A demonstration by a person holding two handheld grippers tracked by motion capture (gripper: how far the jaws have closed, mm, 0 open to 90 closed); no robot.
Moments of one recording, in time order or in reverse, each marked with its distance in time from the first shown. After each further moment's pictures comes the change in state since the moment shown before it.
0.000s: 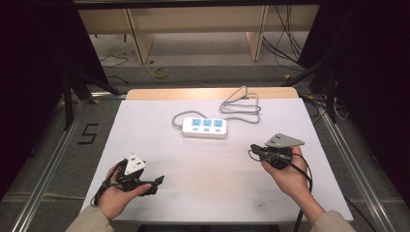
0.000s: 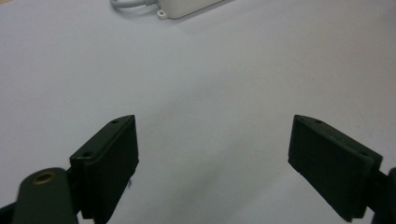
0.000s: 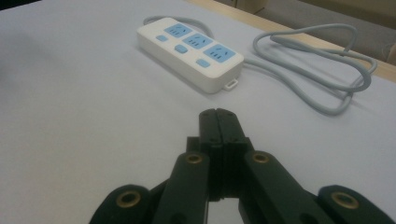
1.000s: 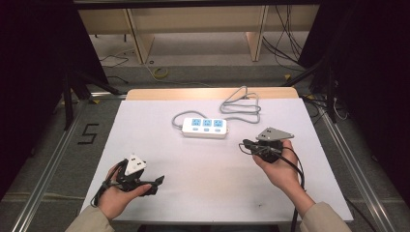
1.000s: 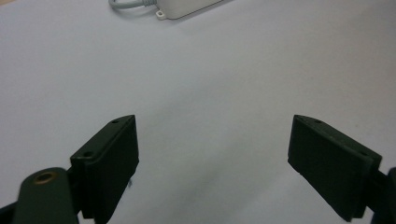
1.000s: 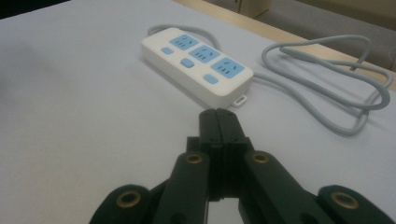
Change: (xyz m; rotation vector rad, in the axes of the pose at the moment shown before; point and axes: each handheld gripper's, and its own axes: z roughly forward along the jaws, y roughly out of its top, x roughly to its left) left arm -0.001 0.000 0.000 -0.002 -0.001 0.004; right arm 0.006 0.018 0.019 0.000 0.014 -0.004
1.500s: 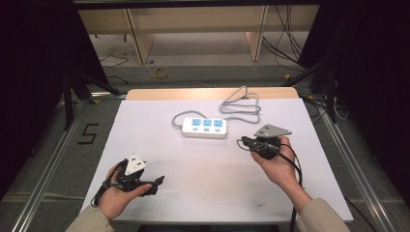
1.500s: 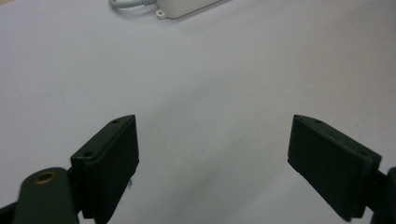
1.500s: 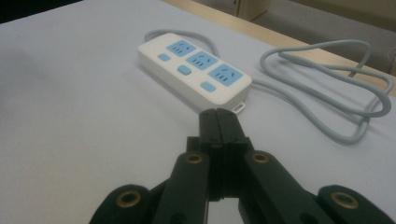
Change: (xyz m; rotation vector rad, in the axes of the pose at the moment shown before) left arm 0.000 0.000 0.000 0.001 0.000 0.001; right arm -0.002 0.007 0.007 -0.007 -0.005 0.006
